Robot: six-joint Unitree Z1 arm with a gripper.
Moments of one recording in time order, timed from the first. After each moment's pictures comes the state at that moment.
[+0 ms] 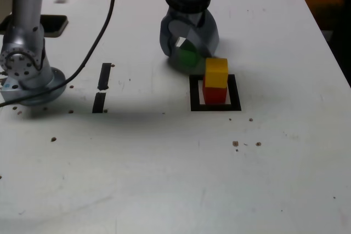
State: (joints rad) arm 0.18 1.94 -1.22 0.93 0.15 0.52
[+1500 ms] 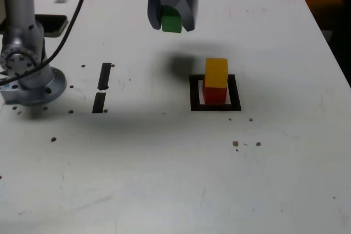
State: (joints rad) arm 0.17 1.80 -1.40 1.27 0.16 0.32
